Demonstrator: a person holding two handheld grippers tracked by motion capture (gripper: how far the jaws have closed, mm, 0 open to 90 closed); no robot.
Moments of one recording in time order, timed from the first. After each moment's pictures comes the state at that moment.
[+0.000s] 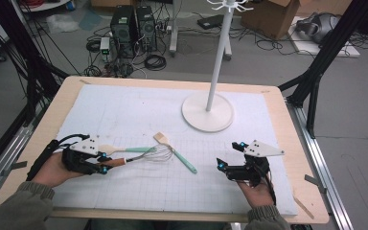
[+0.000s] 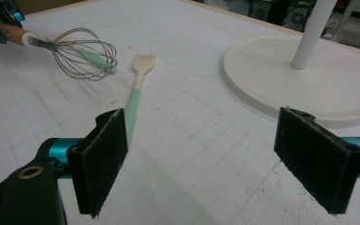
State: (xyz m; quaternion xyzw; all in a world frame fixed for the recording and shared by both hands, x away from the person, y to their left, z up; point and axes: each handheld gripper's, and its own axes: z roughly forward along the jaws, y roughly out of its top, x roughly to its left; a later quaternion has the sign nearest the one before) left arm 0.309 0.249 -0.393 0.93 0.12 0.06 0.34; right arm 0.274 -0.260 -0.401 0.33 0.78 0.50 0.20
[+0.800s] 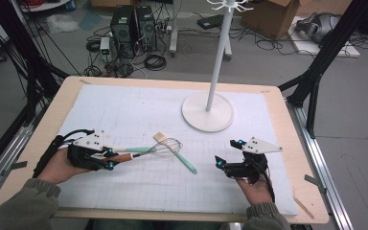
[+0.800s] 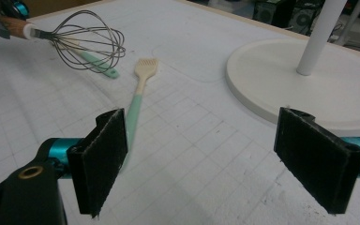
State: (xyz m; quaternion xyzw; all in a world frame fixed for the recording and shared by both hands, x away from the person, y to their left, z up) left arm 0.313 0.229 -0.378 0.92 0.10 0.06 0.37; right arm 0.282 -0.257 -0.398 0.33 0.78 0.50 0.19
